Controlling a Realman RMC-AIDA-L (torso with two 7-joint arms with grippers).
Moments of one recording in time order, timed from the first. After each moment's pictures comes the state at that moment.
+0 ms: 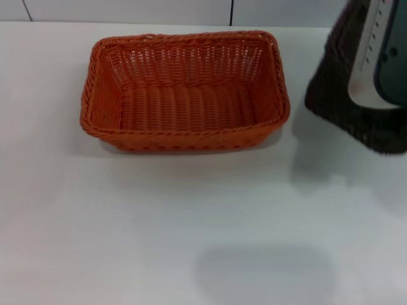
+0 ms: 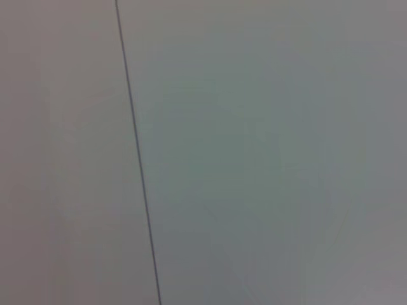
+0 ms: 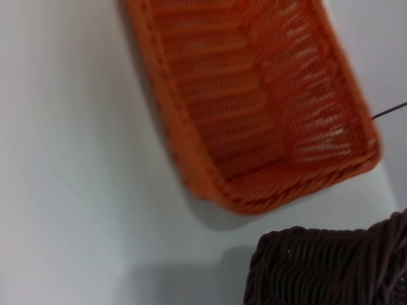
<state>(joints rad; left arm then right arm) -0.36 -2.06 1.24 0.25 -0.41 0.98 0.18 0.49 2.06 -1.69 -2.06 0.27 1.79 -0.76</state>
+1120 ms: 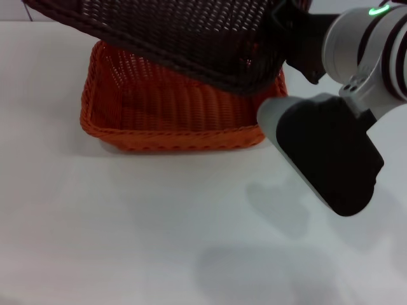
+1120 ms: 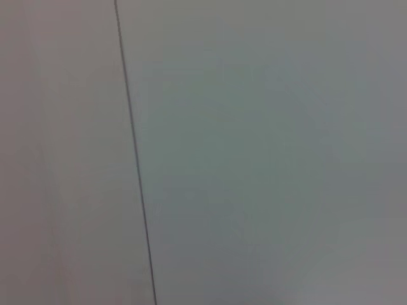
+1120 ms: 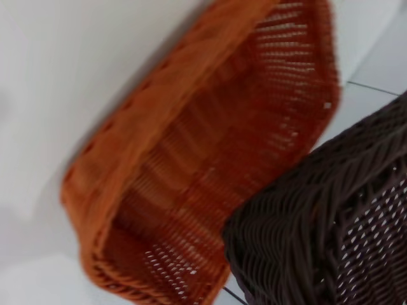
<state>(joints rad) -0.40 -2.06 1.20 0.25 -0.41 0.89 0.18 0.47 2.08 -2.06 -2.04 -0.02 1.36 -1.50</state>
